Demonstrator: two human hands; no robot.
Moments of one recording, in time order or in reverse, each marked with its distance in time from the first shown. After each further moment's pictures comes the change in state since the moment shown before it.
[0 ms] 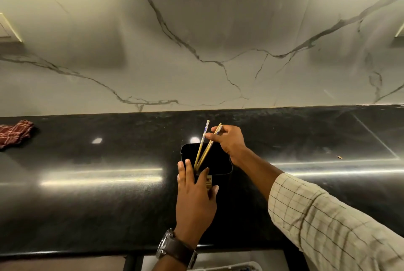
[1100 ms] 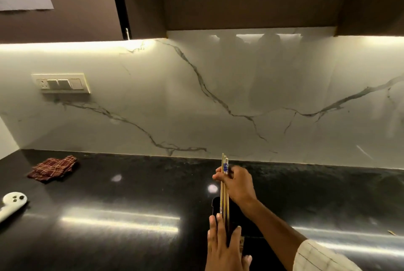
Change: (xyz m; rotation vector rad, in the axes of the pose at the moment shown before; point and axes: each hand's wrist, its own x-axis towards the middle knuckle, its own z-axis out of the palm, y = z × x) left_hand 0.024 -0.025 0.013 0.356 0.252 0.124; right_hand -0.026 -0.057 0.053 -0.171 -0.049 -0.384
